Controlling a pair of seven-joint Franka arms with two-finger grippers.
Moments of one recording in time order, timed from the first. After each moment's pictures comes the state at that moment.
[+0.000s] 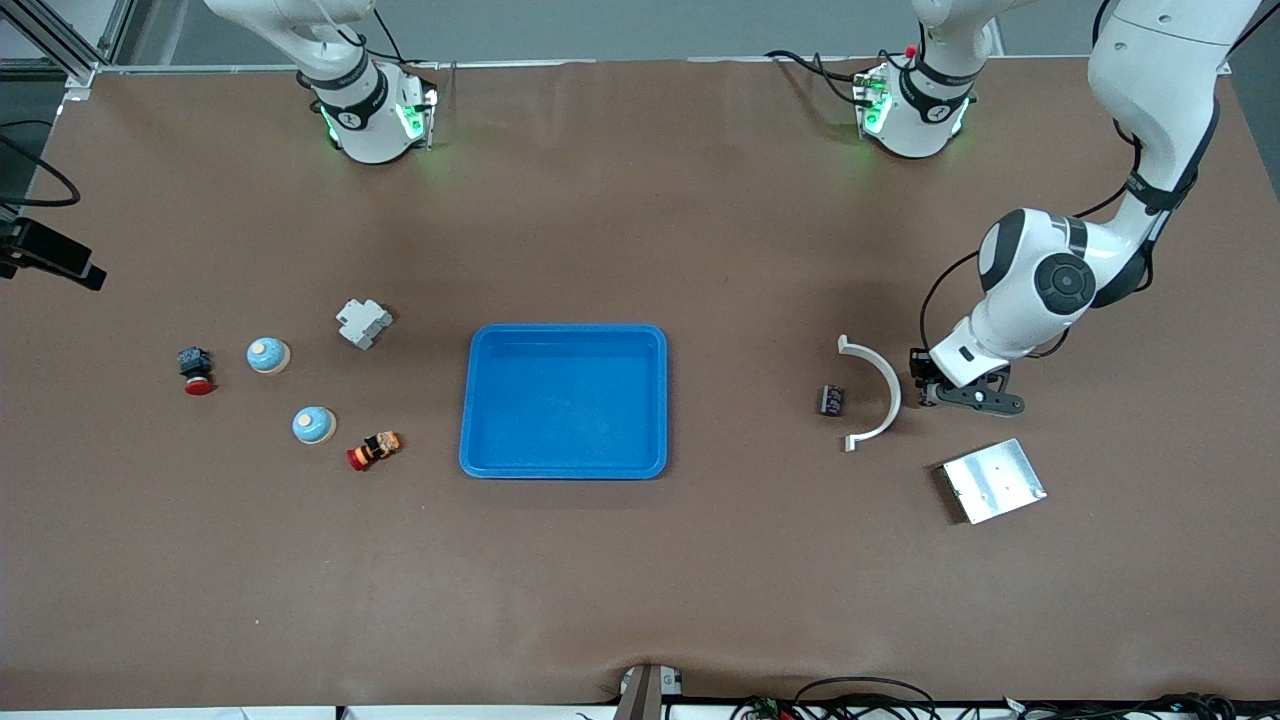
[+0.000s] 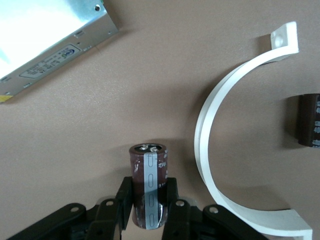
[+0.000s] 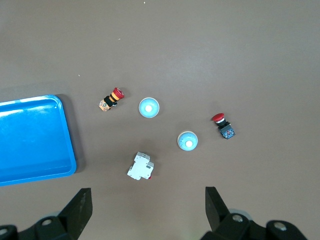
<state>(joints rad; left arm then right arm) 0.36 0.39 -0.45 -2.27 0.25 2.63 -0.07 -0.02 0.07 -0.10 -1.43 0.02 1.48 0.05</state>
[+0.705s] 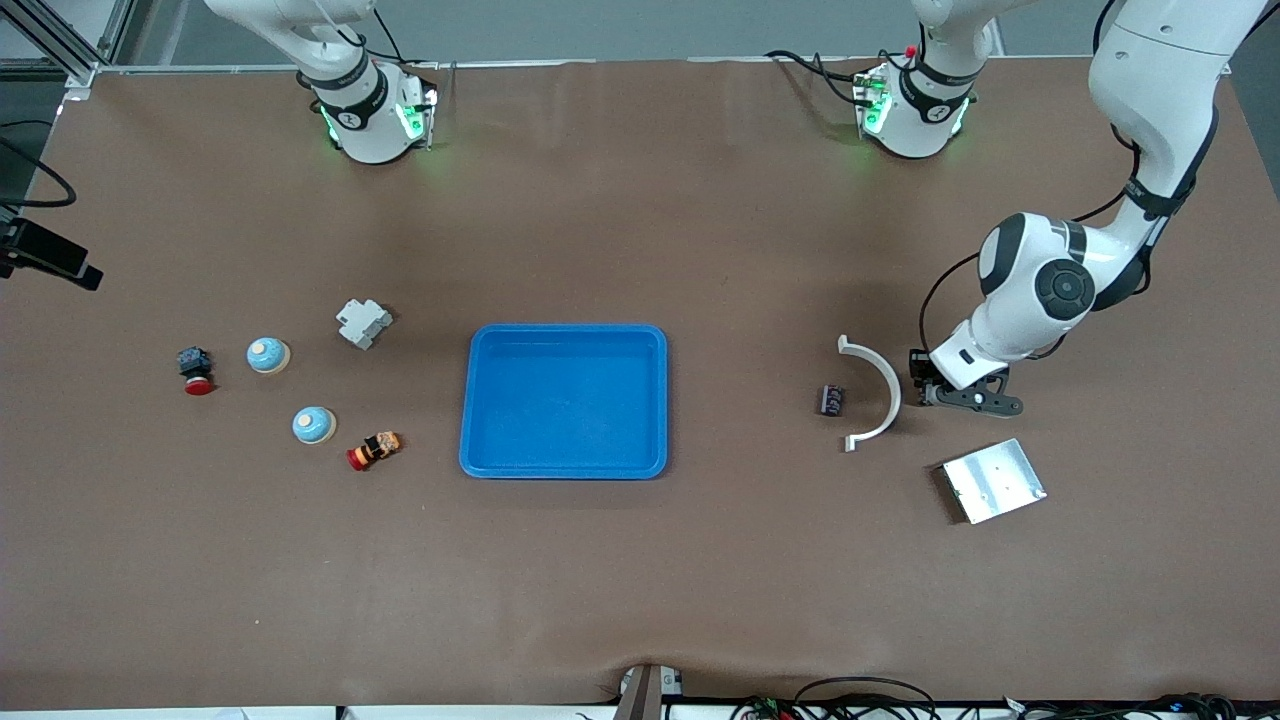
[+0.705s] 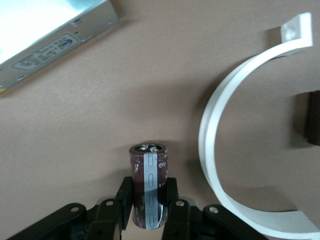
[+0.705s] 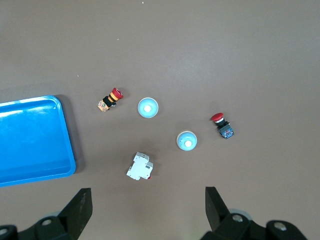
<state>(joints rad) 0.37 0.40 -0.44 -2.27 0.25 2.63 -0.07 -0.02 0.07 -0.10 -1.43 0.02 1.48 0.05</state>
